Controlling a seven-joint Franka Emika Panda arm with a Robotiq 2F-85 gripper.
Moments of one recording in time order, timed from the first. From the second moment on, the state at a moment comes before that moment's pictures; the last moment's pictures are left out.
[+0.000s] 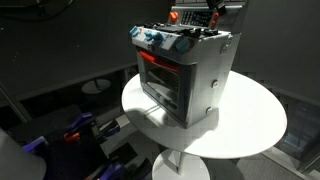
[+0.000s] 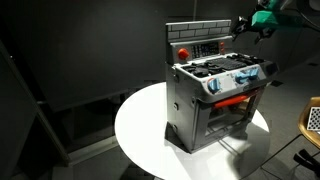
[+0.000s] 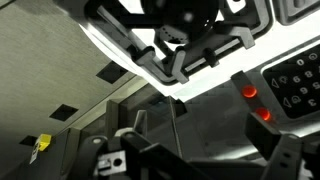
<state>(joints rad) -0.20 -0.07 0.10 -2.23 -0.55 2.65 1.12</state>
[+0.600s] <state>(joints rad) -0.10 0.03 0.03 -2.15 -0.45 2.65 1.12</state>
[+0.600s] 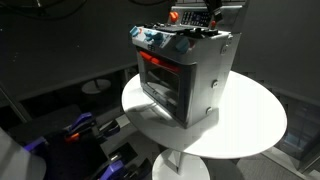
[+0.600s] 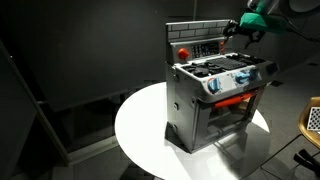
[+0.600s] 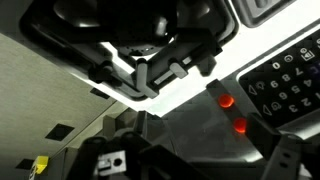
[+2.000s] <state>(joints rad) -0.04 0.12 -0.04 -2.06 -0.43 2.65 1.12</state>
